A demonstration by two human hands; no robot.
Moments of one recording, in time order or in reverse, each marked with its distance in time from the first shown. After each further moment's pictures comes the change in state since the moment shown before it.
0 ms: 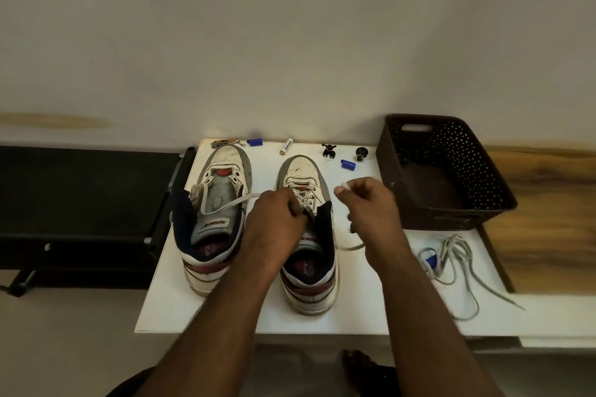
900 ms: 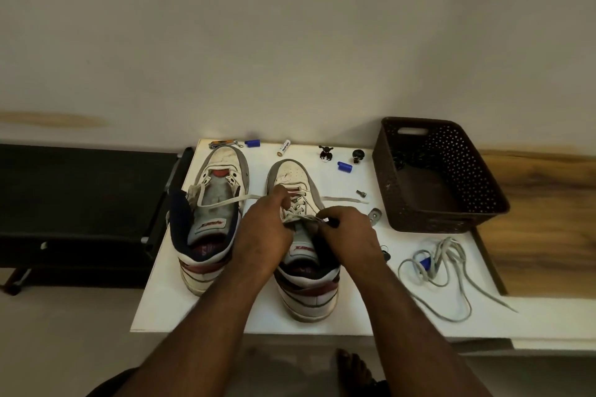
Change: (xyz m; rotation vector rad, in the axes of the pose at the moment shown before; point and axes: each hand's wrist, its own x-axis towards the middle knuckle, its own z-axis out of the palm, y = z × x) left_hand -0.004 -0.013 0.005 0.041 0.012 0.073; right_hand 0.000 0.019 0.009 -0.636 -0.205 -0.087
